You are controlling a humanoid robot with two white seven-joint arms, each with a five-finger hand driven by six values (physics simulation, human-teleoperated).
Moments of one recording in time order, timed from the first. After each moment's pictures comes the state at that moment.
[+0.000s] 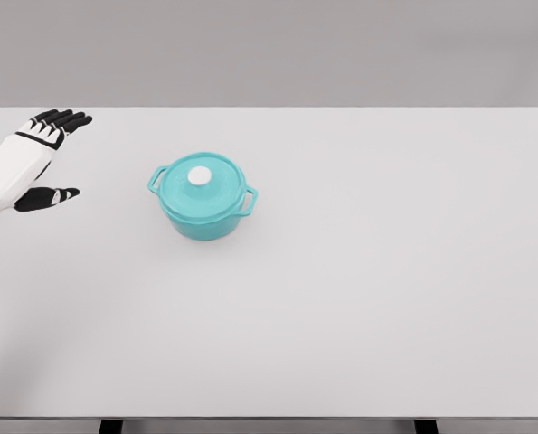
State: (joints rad) left arm -0.18 0.60 -0.02 -1.39 -0.63 -0.61 0.02; right arm 0.03 0.00 -0.04 0.08 0.03 -0.07 -0.15
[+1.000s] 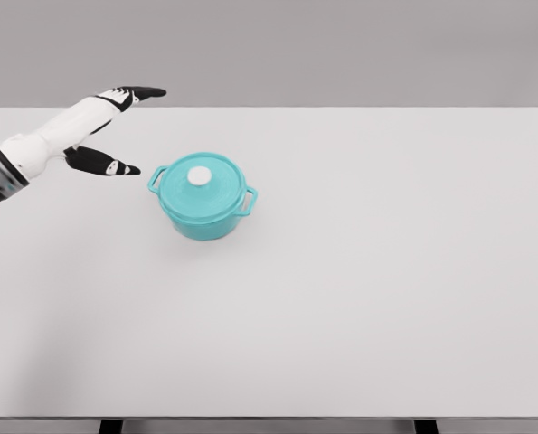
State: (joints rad) left arm -0.49 0.46 -0.10 -1.29 -0.23 -0.61 -0.61; right arm 0.03 0.00 -0.04 0.08 0.02 -0.07 -0.15
